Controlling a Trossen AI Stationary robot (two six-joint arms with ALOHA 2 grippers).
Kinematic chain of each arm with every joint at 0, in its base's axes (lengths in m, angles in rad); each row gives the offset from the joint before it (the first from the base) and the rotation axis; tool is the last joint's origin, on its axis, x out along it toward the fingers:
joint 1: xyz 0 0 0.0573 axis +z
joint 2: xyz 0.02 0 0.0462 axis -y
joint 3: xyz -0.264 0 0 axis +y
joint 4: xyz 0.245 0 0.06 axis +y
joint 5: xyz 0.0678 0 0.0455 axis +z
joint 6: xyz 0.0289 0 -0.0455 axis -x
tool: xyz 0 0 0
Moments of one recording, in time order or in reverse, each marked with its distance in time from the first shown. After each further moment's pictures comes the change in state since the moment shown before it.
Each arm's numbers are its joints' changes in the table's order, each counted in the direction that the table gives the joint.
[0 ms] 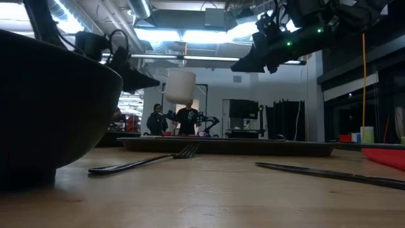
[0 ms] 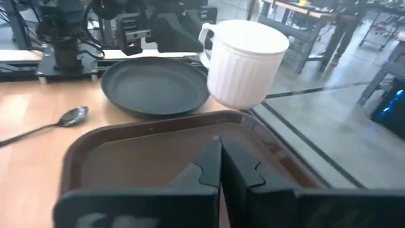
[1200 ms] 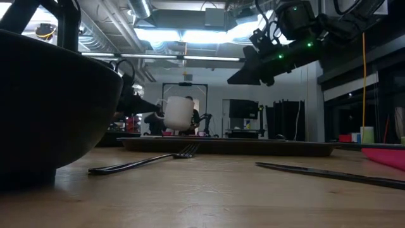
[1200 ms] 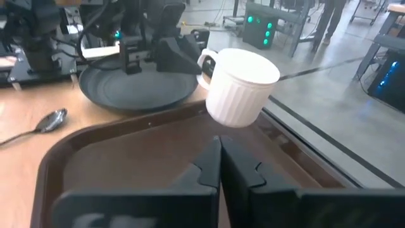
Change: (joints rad) left arm 0.097 -0.376 -0.042 -0.235 -0.059 0.075; right arm -0.044 -0.117 0.000 -0.095 0.002 -0.098
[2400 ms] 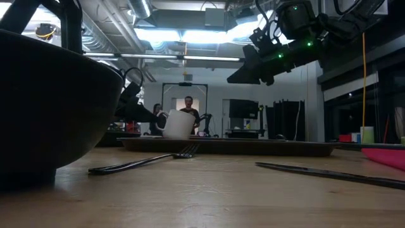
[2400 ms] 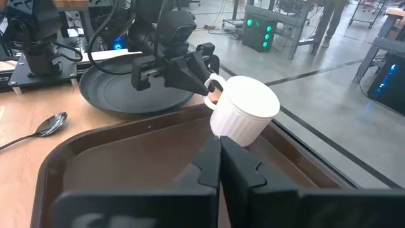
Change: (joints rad) left arm -0.003 0.001 -0.071 0.254 0.049 -0.111; right arm 0.000 0.000 0.000 -0.010 -0.001 0.002
